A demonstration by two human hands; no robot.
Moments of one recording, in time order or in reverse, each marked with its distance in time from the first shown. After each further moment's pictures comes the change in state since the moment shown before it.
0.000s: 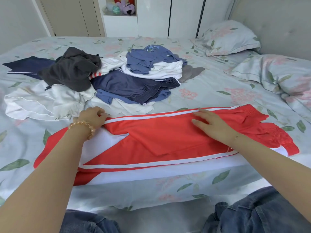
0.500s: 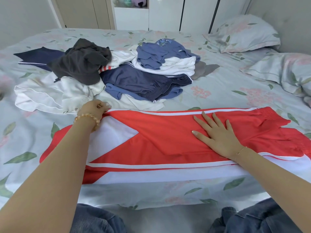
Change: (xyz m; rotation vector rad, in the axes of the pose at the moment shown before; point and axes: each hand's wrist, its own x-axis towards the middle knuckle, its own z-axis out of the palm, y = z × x) left_hand 0.016 -0.017 -0.002 -0.248 0.054 -0.102; right_hand 0.000 0.010 0.041 -0.392 -0.078 -0.087
